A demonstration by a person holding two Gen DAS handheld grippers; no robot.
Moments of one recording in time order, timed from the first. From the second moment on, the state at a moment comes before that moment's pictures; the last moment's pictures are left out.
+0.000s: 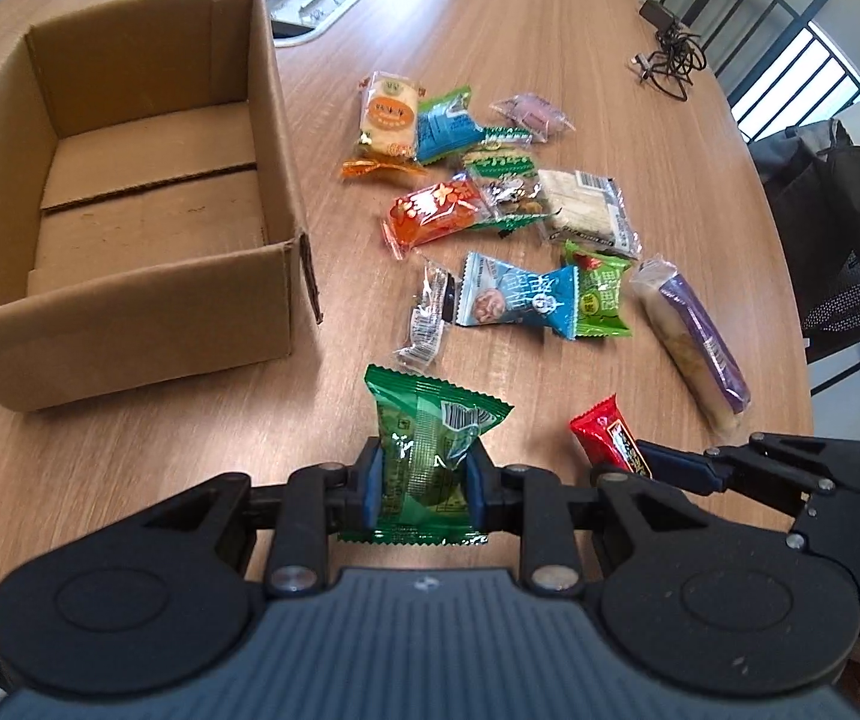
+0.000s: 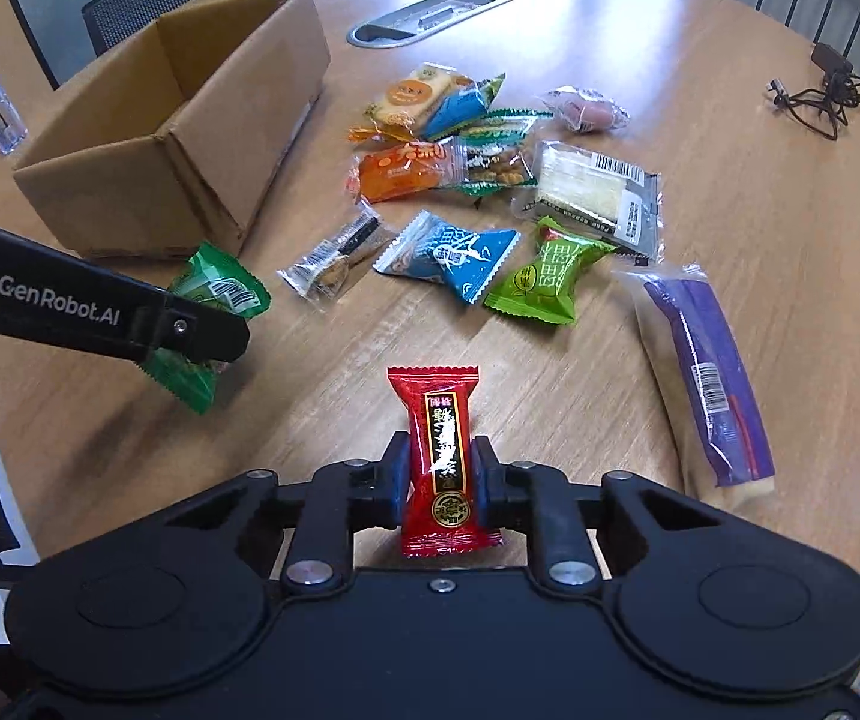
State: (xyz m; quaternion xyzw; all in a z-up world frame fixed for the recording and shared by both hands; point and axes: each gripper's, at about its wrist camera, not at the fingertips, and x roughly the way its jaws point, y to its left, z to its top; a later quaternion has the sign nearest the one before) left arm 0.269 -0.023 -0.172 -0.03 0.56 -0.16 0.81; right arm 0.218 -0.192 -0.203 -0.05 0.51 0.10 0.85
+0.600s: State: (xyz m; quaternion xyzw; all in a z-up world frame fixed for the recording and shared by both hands) left arm 0.228 -0.004 -0.108 -0.04 0.49 -0.10 0.86; right arm 0.185 -0.201 -0.140 -0.03 0.44 0.12 0.89
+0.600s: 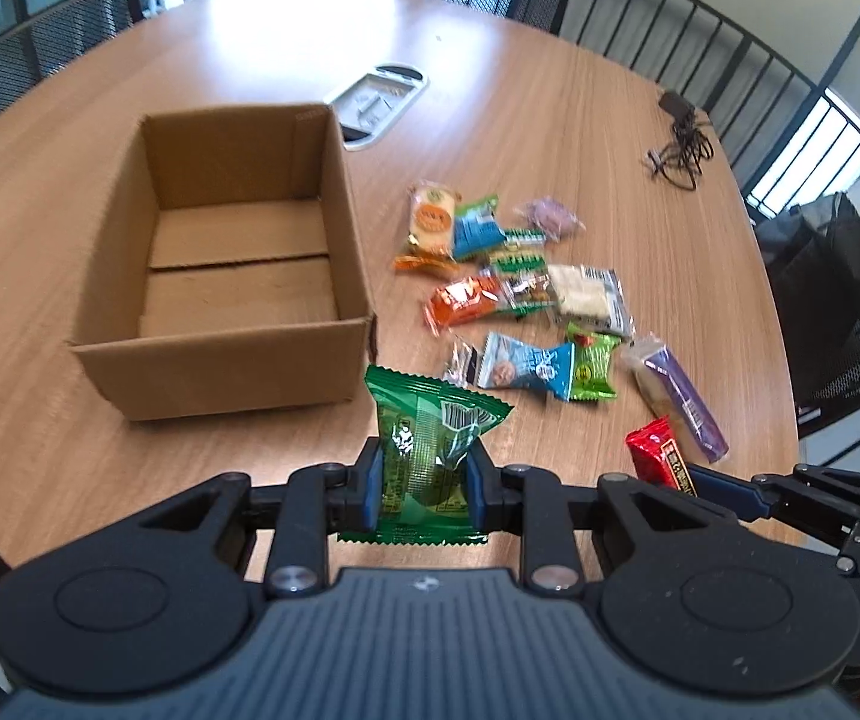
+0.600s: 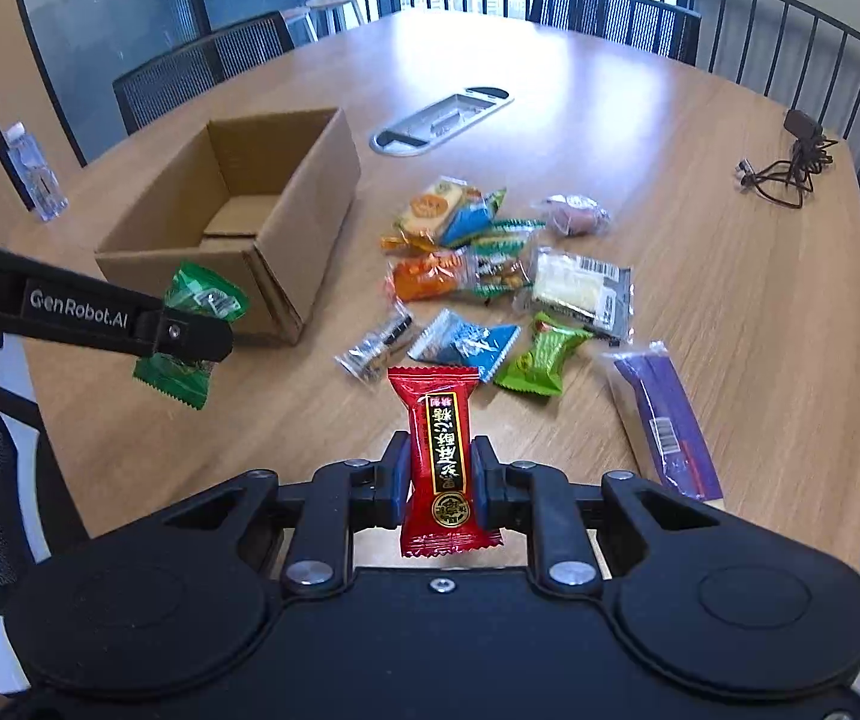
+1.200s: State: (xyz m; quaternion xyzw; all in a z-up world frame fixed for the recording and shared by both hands) left arm 0.166 0.036 -0.059 -0.06 0.44 -0.02 0.90; right arm 0.157 -0.187 -0.104 -0.03 0.37 0.18 0.91
